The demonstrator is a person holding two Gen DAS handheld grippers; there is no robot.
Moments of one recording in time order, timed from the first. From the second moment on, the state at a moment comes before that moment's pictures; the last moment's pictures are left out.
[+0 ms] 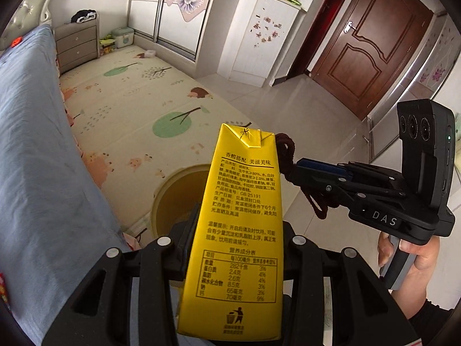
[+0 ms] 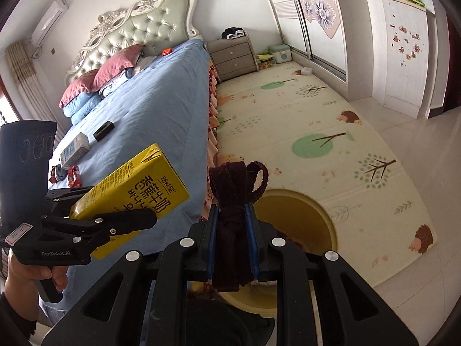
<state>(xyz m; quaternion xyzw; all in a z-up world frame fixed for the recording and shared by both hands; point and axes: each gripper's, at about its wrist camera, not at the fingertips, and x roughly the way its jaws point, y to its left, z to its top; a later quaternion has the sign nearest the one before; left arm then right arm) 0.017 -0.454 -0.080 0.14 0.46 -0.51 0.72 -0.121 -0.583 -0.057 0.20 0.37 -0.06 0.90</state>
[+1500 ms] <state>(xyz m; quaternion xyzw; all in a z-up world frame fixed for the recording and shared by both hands) 0.047 -0.359 -0.053 0.09 0.43 -0.44 0.78 -0.075 -0.530 -0.049 0.16 0.40 -0.02 0.90</state>
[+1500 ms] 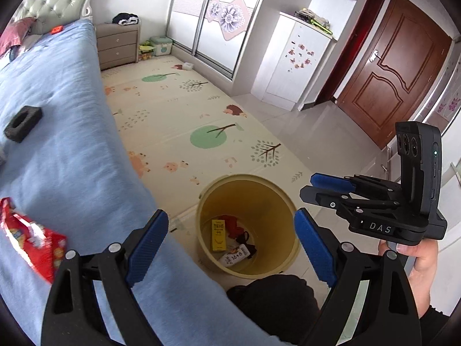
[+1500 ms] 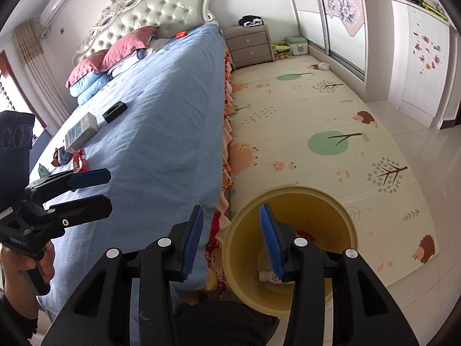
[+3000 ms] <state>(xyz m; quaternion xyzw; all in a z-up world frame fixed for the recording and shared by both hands) 0.148 -0.008 -0.039 -0.06 0.40 -0.21 0.89 0.117 -0.260 -0.036 0.00 0.43 0.13 0.89</state>
